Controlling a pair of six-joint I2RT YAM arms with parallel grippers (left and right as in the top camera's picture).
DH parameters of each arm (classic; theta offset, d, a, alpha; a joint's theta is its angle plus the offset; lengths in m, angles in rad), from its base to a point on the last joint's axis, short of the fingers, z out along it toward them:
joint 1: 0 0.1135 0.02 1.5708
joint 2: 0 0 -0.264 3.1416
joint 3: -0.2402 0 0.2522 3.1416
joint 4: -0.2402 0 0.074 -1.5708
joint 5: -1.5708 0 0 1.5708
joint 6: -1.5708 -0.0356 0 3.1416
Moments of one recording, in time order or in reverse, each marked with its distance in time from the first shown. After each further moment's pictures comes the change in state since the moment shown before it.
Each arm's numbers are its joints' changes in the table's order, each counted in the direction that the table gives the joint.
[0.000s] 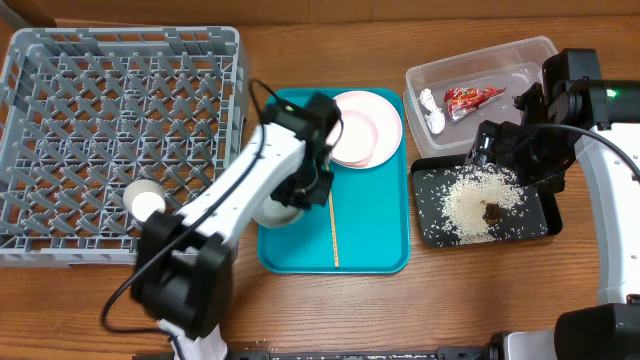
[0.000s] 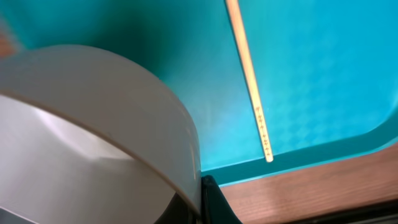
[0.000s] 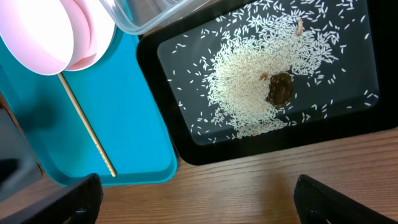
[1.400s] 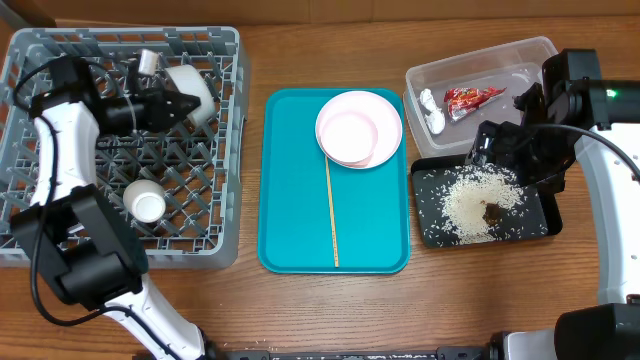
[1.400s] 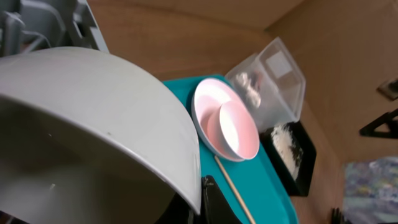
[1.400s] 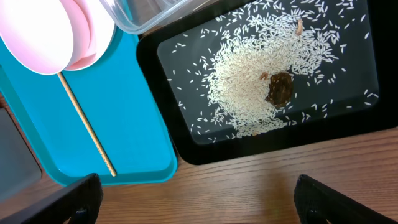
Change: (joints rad) left arm 0.899 -0.167 -0.132 0.356 -1.078 -0.714; right arm 0.000 0.000 0.000 -0.001 0.000 0.000
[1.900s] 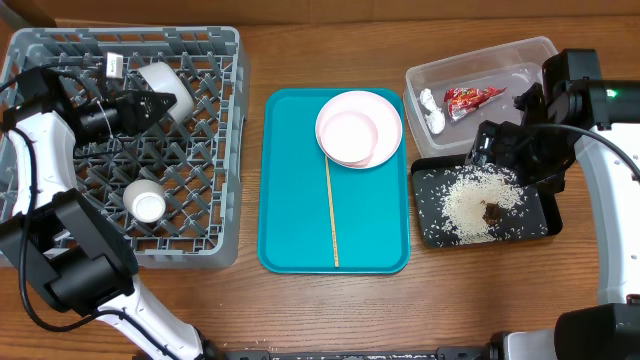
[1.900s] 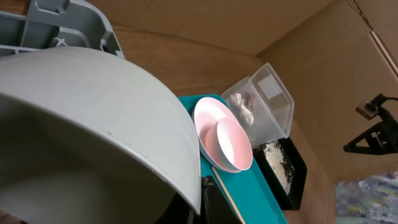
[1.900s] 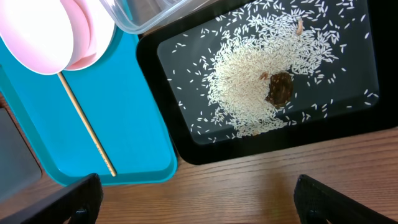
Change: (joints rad) left arm 0.079 0.000 0.000 0.001 -0.080 -0.004; right arm 0.000 0.000 0.000 0.000 0.000 0.000
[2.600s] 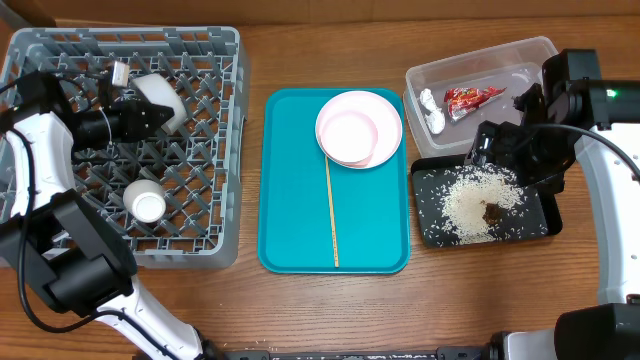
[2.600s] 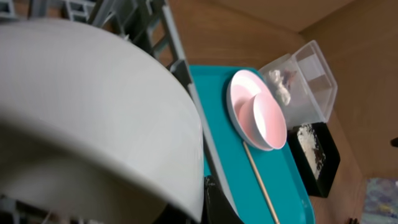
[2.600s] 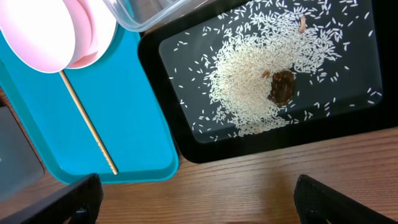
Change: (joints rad) left arm 0.018 -0.001 0.000 -0.080 0.201 -0.025; right arm 0.000 0.000 0.000 -0.003 0.008 0.000
